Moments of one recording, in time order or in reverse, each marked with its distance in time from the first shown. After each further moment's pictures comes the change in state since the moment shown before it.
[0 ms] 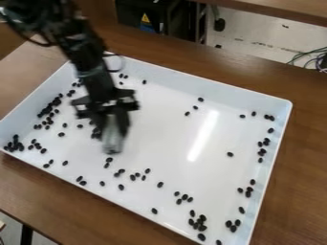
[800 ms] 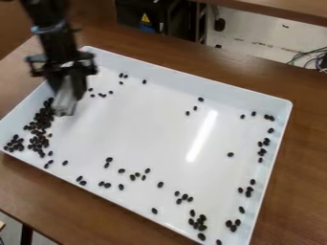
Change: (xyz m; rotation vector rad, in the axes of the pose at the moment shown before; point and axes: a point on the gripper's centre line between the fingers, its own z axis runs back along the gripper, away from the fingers) arm 0.024 0.000 0.064 0.102 -0.117 -0.172
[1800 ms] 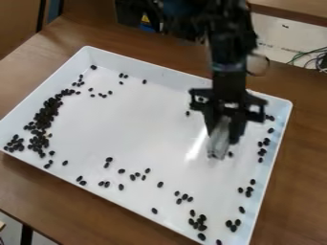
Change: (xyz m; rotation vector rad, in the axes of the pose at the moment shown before) arm -0.042 -0.225 -0.049 -0.077 0.146 -0.369
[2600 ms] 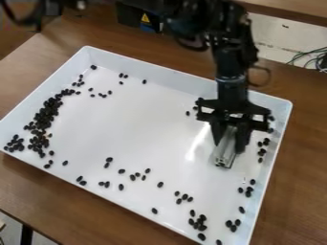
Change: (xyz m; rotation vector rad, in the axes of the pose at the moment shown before) arm 0.022 0.040 -0.016 -0.014 0.012 0.124
